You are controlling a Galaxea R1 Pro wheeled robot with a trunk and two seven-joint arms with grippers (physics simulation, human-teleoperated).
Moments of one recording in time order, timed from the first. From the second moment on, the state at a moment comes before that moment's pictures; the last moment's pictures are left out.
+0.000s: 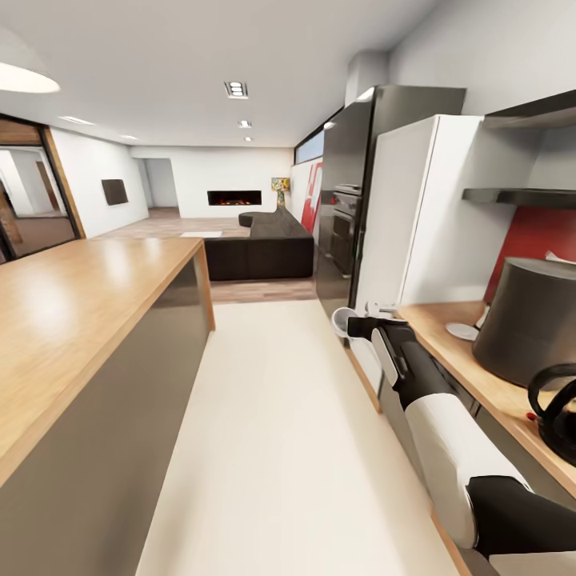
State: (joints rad) left arm 0.04 0.08 0.45 -0.13 -0.33 -0.06 0.23; right arm -1.00 0.08 -0.02 -0.84 -0.02 0.62 -0.06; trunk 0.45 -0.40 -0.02
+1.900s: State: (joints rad) left arm 0.04 0.08 0.45 -0.13 -0.33 -0.06 0.22; right arm -1.00 0.07 -0.02 -0.84 -0.03 0.62 -0.06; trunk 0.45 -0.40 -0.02
